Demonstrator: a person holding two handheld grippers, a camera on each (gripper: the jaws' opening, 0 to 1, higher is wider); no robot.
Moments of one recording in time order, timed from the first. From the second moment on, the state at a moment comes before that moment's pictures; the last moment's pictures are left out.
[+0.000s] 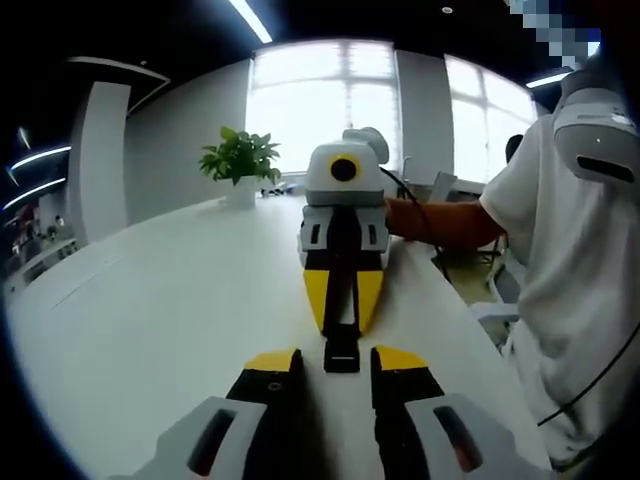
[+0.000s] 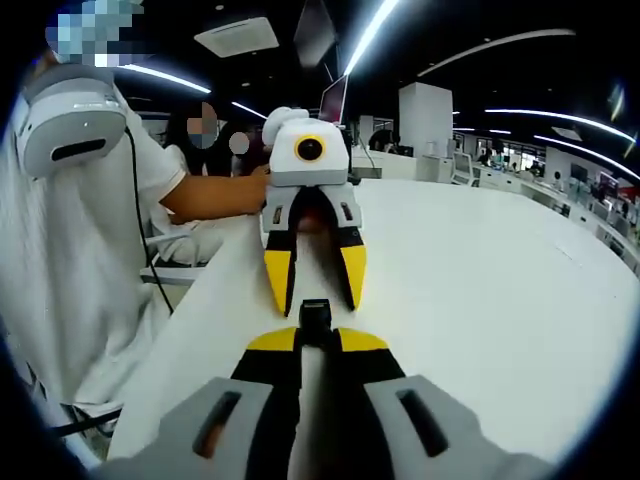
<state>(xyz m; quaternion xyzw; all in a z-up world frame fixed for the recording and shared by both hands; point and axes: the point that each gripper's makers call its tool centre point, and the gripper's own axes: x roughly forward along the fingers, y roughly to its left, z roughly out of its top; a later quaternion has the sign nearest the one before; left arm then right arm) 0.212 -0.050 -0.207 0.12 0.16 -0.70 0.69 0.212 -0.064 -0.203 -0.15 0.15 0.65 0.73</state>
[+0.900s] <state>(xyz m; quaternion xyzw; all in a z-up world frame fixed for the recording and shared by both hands) 0.260 -0.024 -0.186 0.09 0.13 -0.60 0.79 0.235 -0.069 -0.203 -0.17 0.16 0.64 0.73</state>
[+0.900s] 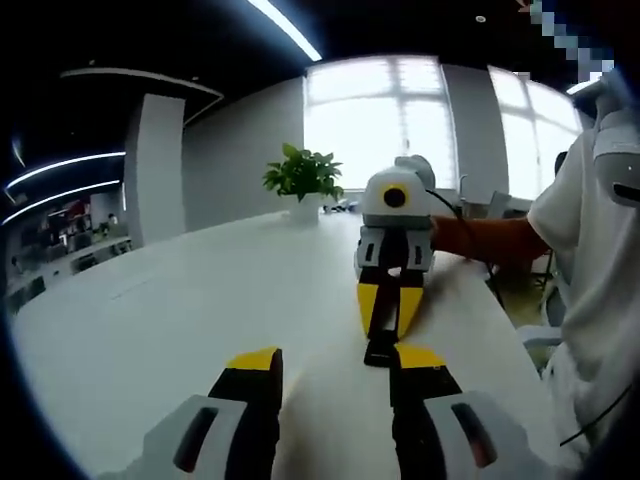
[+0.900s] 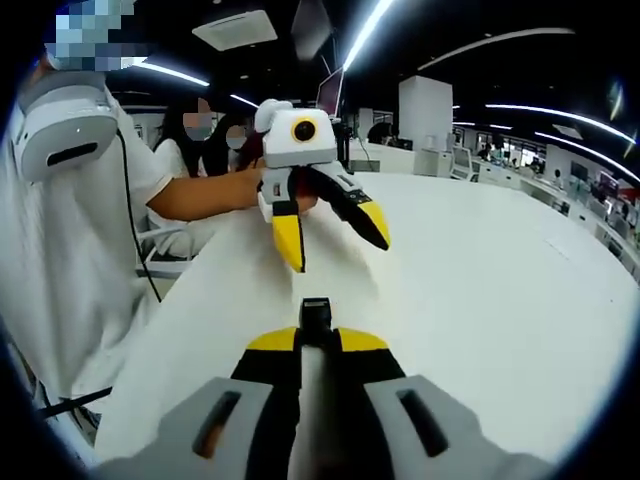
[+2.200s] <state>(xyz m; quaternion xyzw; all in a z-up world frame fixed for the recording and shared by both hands) 0.284 0.014 -0.186 0.05 0.17 -0.48 0.86 0.399 -0.083 -0.206 -0.20 0.20 0.64 0.72</state>
